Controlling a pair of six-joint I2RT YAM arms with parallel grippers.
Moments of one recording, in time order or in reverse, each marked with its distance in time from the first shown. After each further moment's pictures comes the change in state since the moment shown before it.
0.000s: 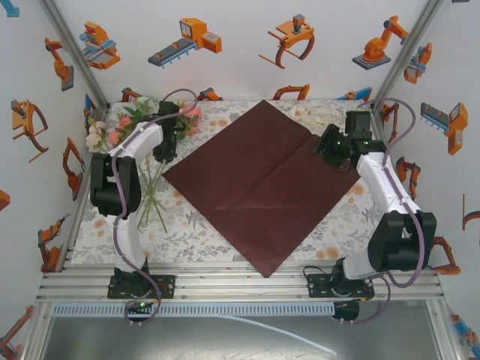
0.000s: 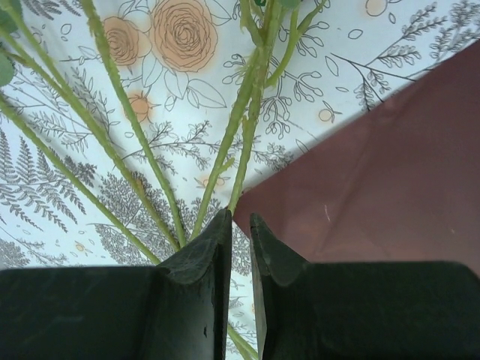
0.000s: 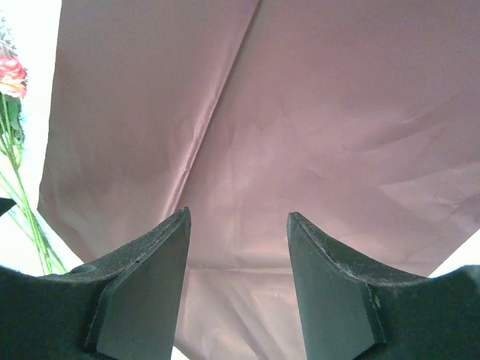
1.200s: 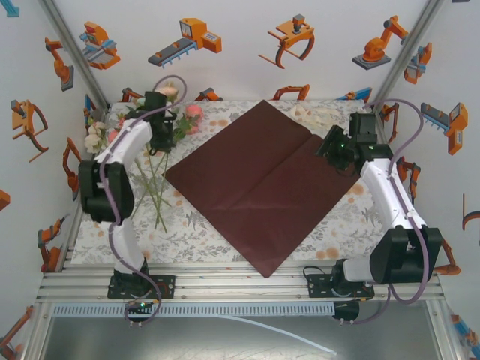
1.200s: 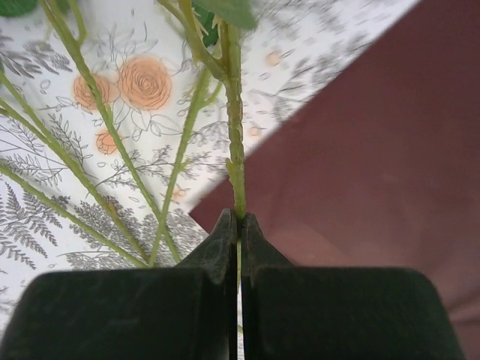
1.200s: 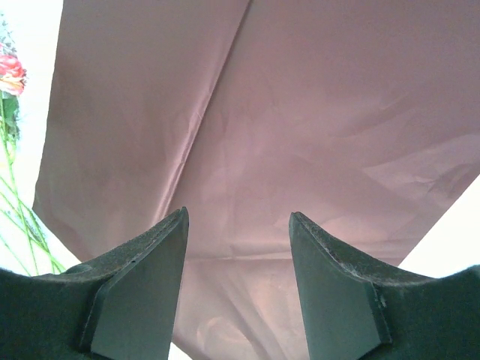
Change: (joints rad) left arm 0.062 -0.172 -0.019 0.082 0.279 -0.001; right arm 0.000 -0.085 -0.004 -0.054 0.041 -0.008
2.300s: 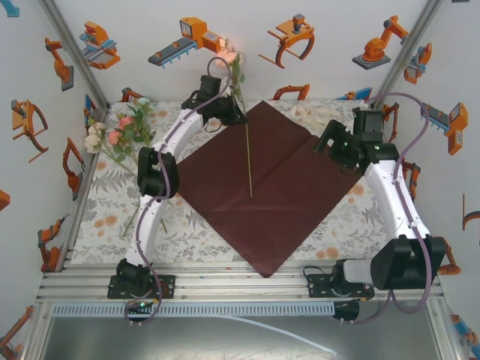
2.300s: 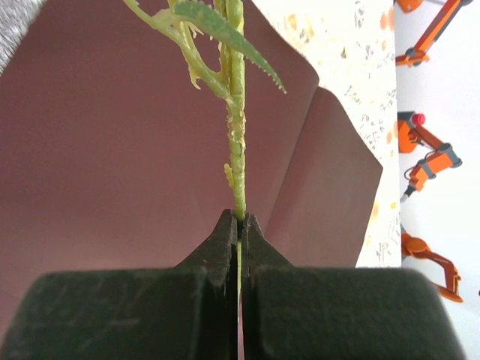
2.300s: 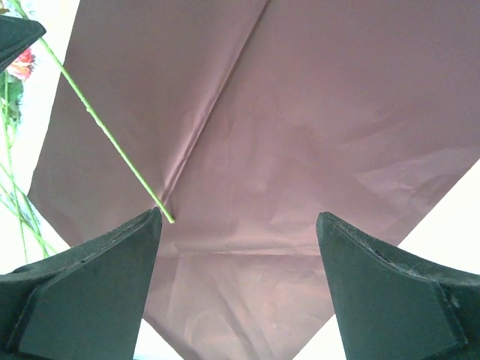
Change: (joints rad) left arm -0.266 0.657 0.786 0.198 0.527 -0.455; right arm 0.000 -0.042 0.049 -0.069 -0.006 -0.076
